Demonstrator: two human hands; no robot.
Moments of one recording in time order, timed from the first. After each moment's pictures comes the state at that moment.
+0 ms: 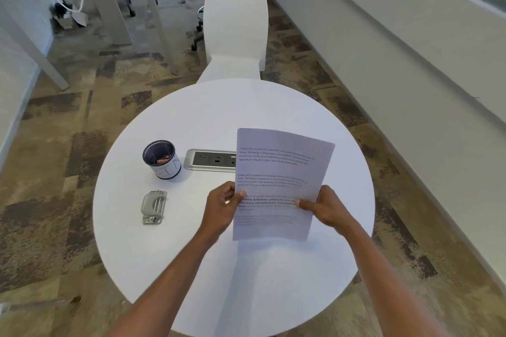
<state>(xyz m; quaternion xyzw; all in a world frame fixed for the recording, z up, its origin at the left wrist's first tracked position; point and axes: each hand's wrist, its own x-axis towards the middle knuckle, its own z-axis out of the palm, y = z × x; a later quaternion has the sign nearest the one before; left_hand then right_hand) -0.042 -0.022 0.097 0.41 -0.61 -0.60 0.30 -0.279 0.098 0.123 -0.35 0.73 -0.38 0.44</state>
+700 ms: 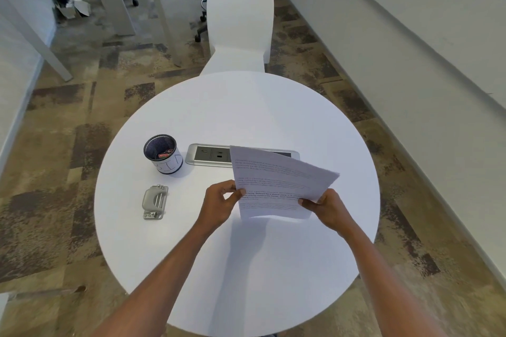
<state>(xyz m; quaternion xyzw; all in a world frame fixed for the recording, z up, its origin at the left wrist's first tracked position) -0.039 -0.041 0.080 0.41 -0.68 -0.55 0.27 -0.287 0.099 0.088 -0.35 0.75 -0.39 0.40</state>
